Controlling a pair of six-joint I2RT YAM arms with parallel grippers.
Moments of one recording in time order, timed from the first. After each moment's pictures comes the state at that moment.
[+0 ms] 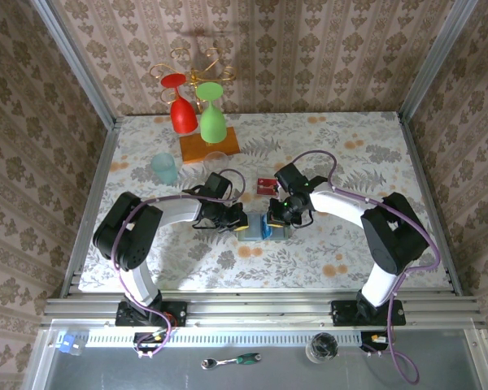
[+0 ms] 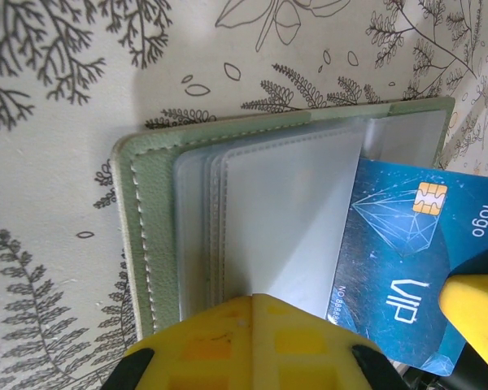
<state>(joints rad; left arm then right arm) -0.62 1.76 0.90 -0.23 0.56 -0.75 0.55 1.72 1.07 -0.56 -0.37 0.66</state>
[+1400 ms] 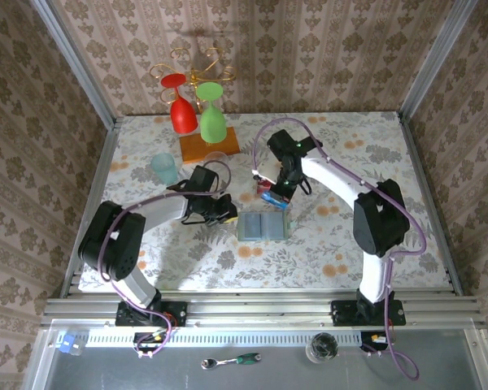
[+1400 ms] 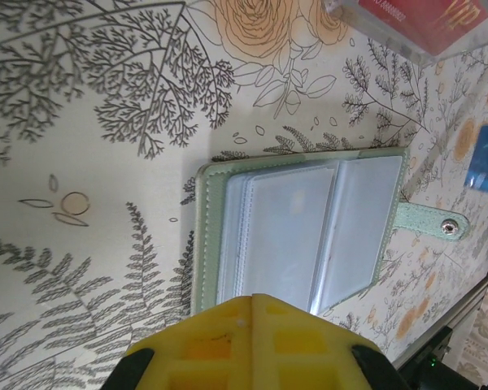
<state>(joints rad) -0.53 1.63 0.89 -0.31 0.53 -0.74 0.49 1.93 1.64 -1.07 -0.16 -0.58</state>
